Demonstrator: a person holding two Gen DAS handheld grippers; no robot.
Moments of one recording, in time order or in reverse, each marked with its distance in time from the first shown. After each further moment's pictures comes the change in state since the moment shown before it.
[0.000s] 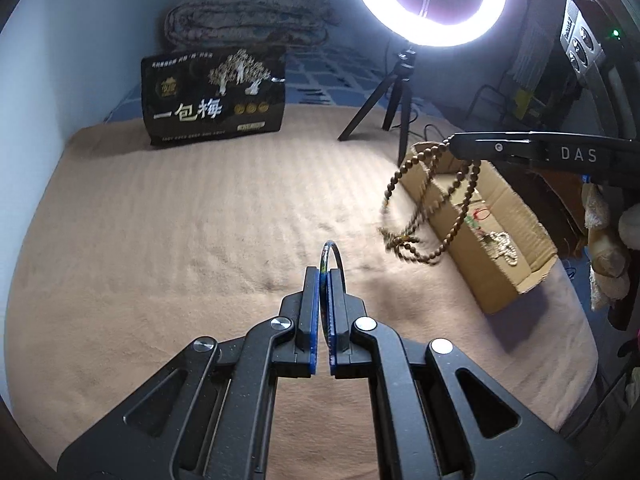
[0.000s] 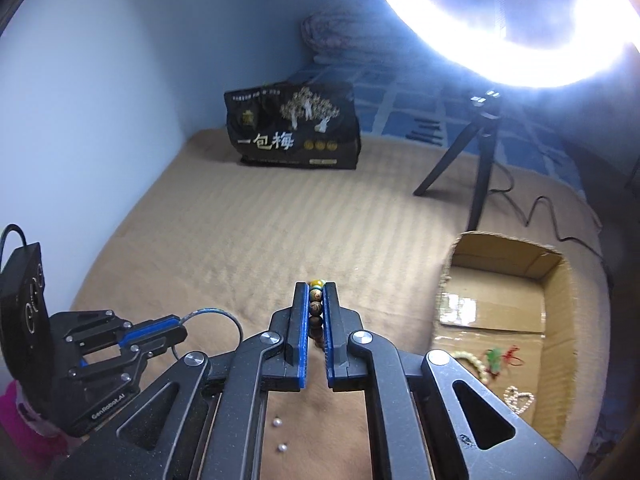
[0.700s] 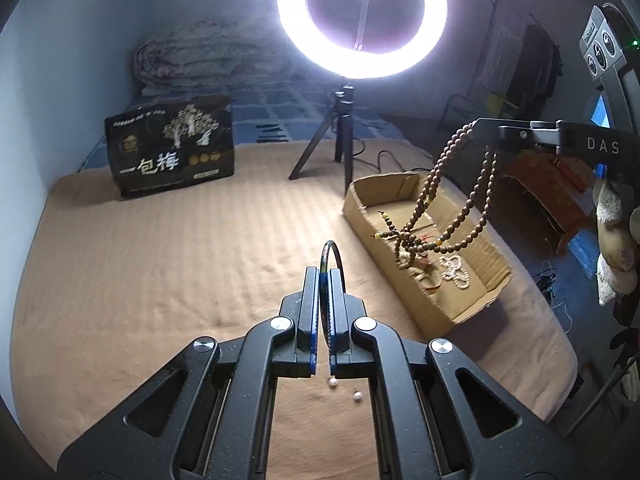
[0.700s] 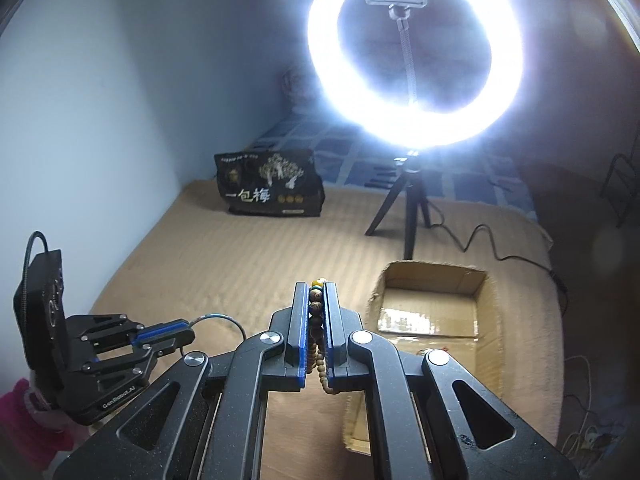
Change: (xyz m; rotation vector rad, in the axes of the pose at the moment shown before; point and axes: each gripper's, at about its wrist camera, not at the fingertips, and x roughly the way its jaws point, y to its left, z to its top) left arm -0.027 -0.061 0.031 0.073 -0.071 -0.062; right arm -0.101 -0.037 -0.007 0.029 -0.159 -0.060
